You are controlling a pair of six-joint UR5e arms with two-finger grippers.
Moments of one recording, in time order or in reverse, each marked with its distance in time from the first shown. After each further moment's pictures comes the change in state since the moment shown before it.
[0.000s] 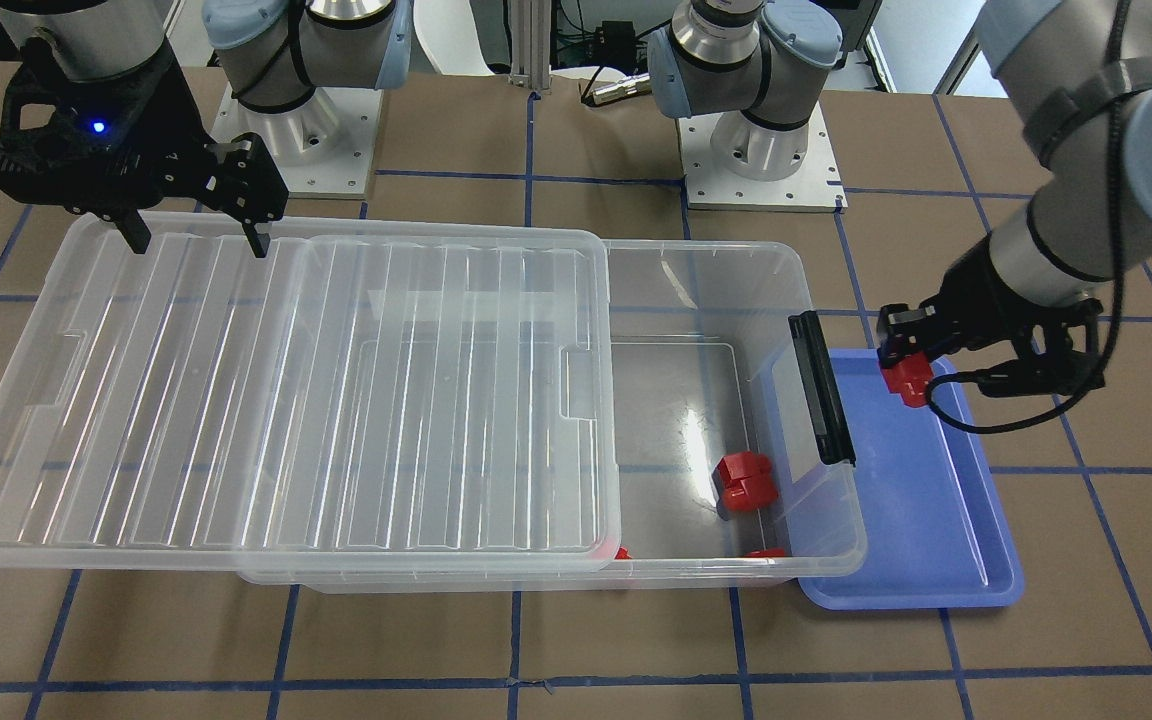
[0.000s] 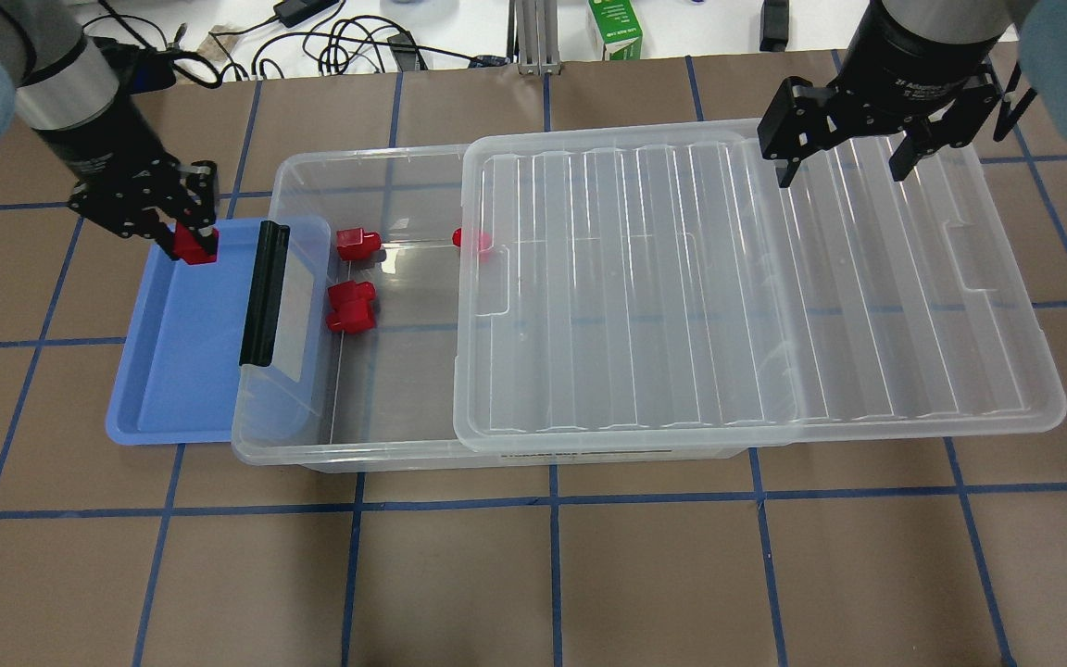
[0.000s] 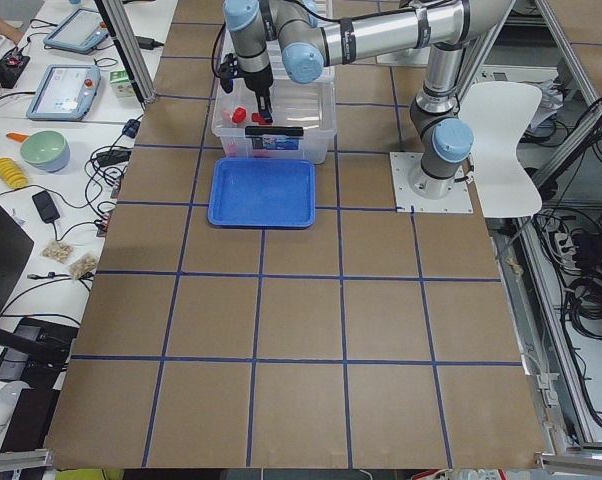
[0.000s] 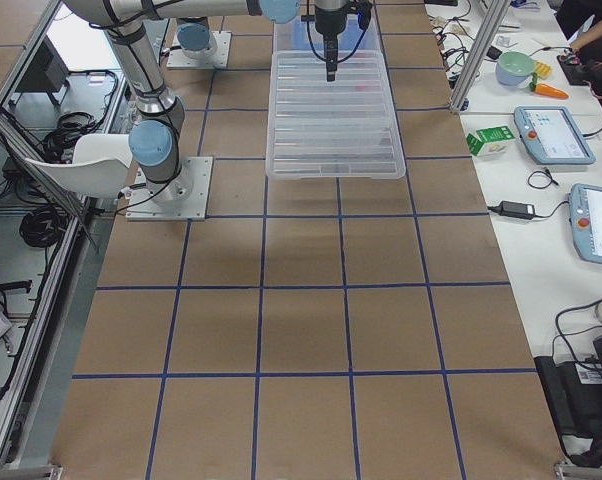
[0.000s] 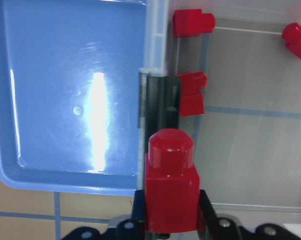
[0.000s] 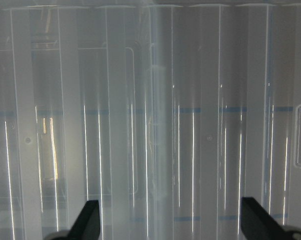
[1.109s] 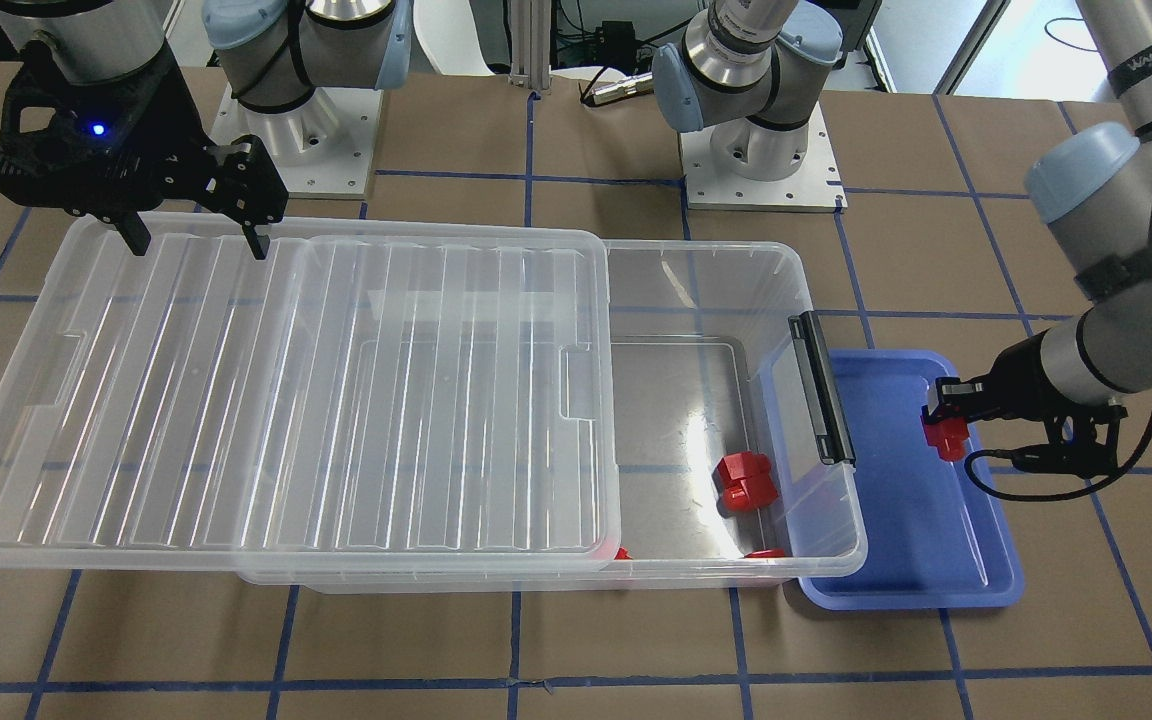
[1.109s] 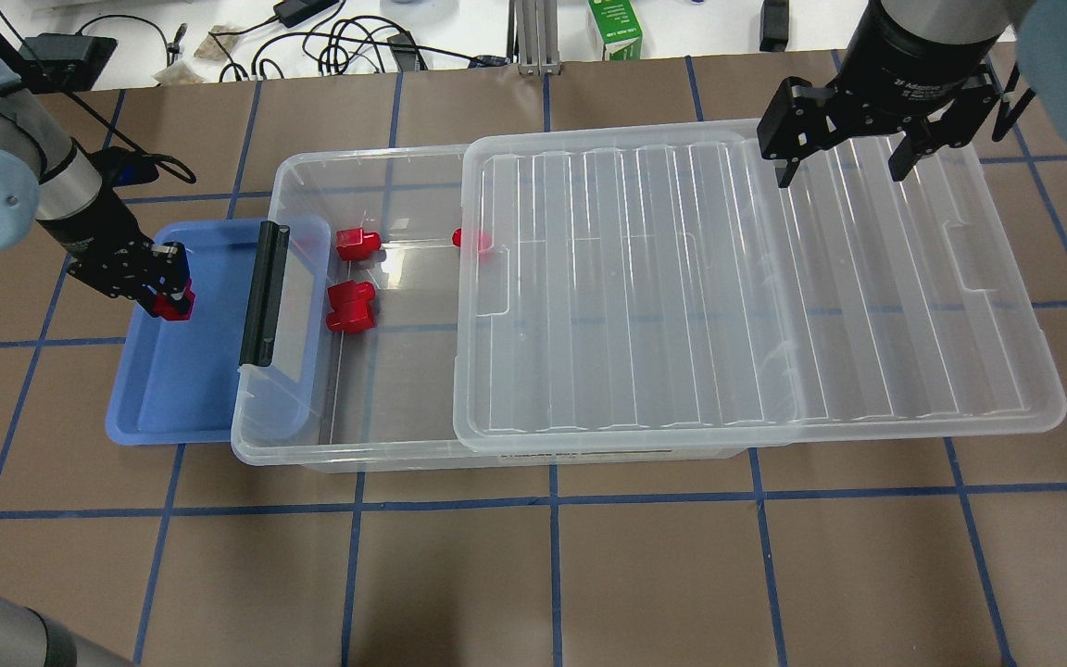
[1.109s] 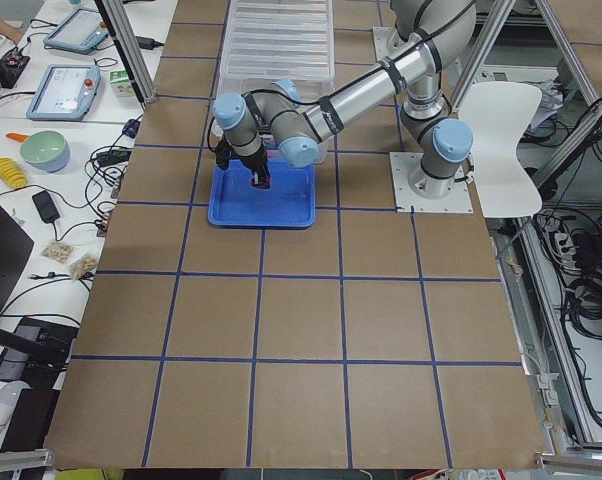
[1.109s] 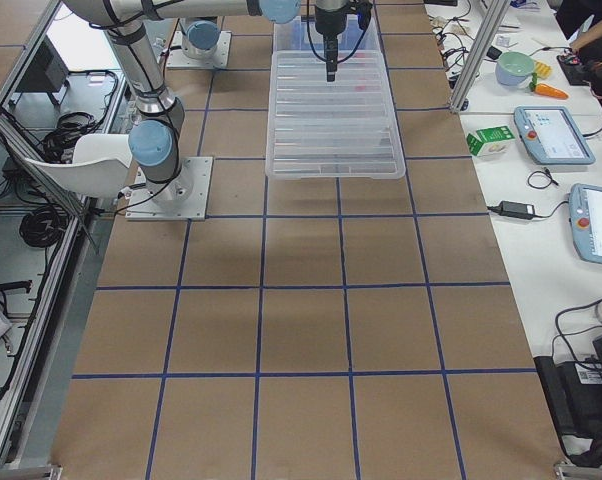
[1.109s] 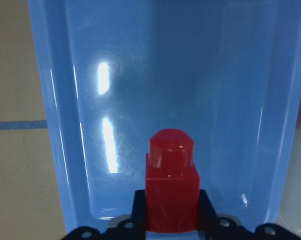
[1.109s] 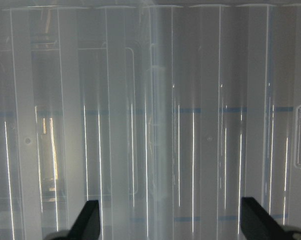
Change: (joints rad) left arm 0.124 -0.199 -0.127 0.252 0.024 0.219; right arm 0.000 0.001 0.000 -0.001 0.000 0.001
